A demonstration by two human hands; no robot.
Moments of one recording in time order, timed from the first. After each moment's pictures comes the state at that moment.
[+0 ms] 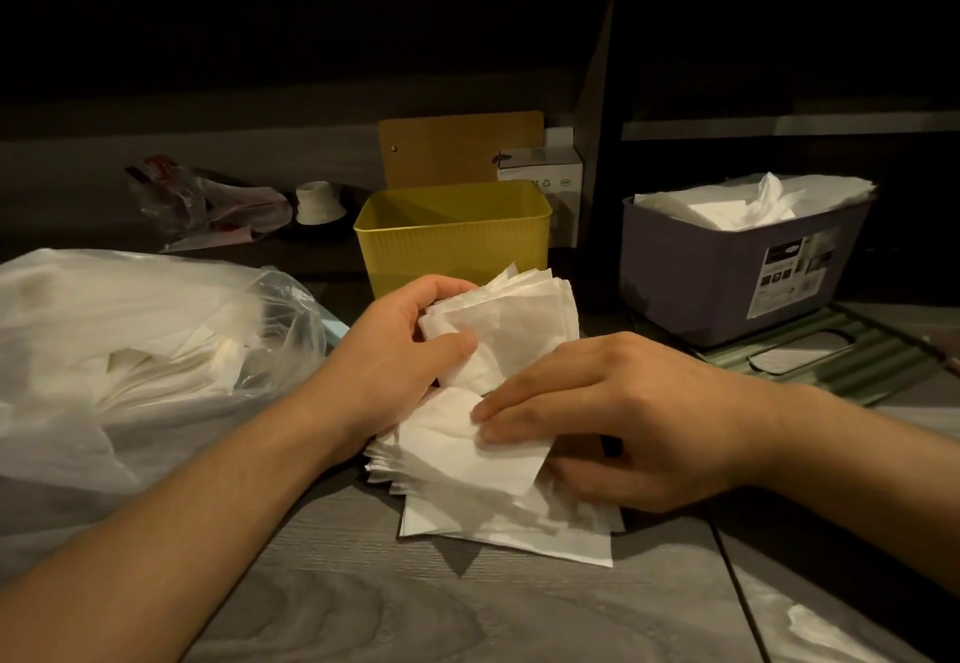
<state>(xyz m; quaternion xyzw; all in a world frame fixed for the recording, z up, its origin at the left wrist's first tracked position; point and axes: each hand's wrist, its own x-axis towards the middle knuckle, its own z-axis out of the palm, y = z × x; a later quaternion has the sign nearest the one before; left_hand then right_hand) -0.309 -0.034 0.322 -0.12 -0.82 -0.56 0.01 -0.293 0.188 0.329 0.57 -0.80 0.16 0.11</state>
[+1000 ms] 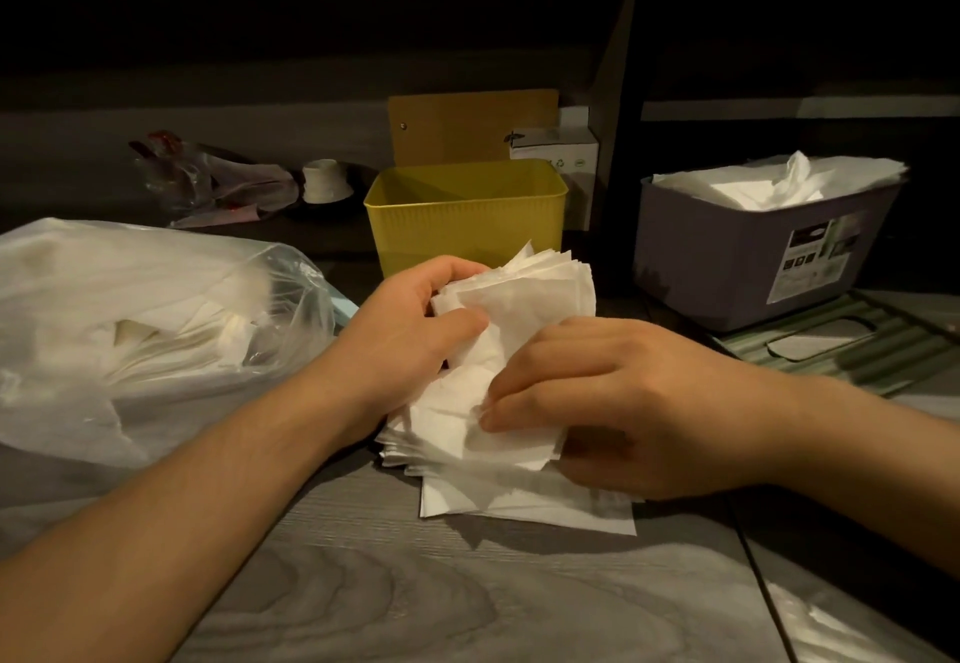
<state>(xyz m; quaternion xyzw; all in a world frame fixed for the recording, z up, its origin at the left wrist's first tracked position) -0.305 -0.030 0.326 -0.12 -0.81 -0.58 0.01 -0.294 0.179 0.325 0.59 -0.78 0.13 0.17</state>
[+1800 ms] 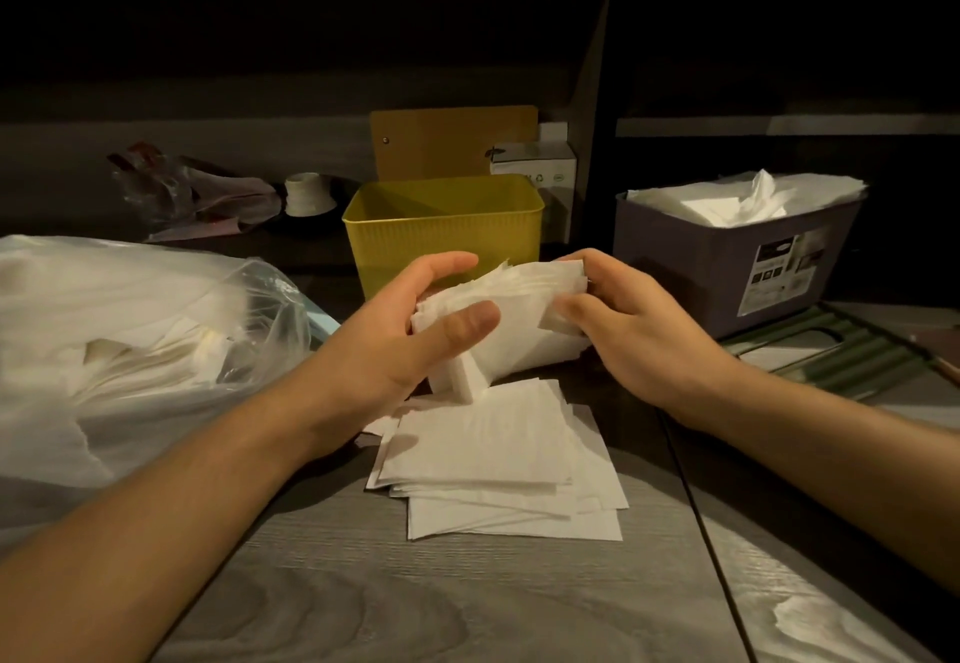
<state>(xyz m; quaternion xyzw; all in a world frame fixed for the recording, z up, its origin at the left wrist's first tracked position) -0.303 -0.034 0.329 -0.18 -0.79 -0.58 -0.04 -0.318 0.184 0.320 0.17 -0.83 0.52 0.06</state>
